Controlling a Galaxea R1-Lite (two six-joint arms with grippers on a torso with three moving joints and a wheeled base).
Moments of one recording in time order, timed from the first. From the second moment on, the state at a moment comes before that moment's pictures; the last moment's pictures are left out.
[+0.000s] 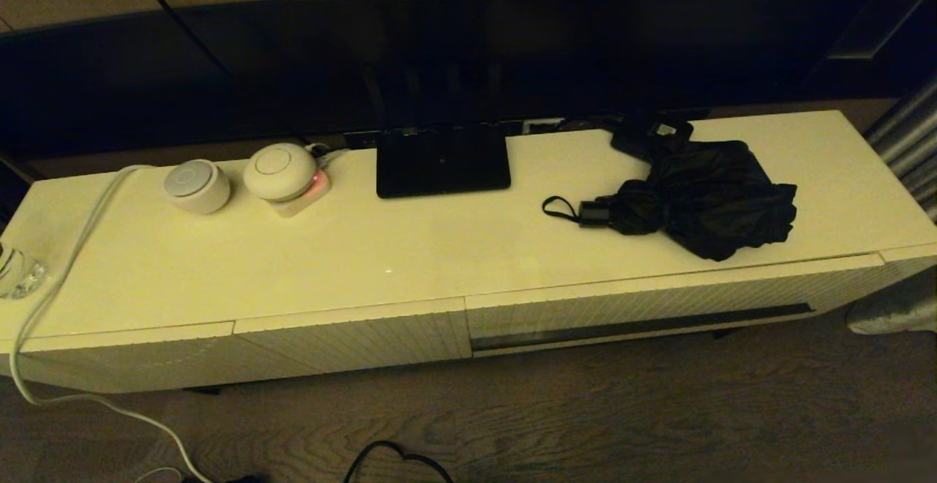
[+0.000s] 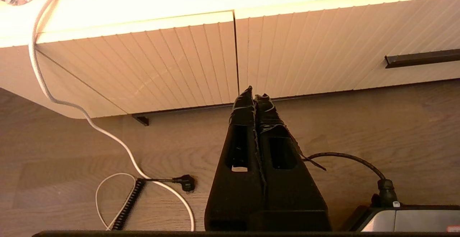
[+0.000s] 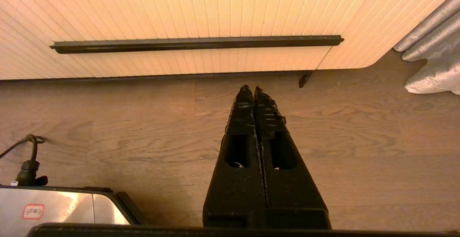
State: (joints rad) left arm 0.00 0.00 0.00 0.00 0.00 0.02; right arm 0.00 0.00 0.00 0.01 0.00 0.00
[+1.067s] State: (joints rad) left arm 0.00 0.00 0.00 0.00 0.00 0.02; right arm 0.06 0.77 -0.87 0.38 0.10 -0.51
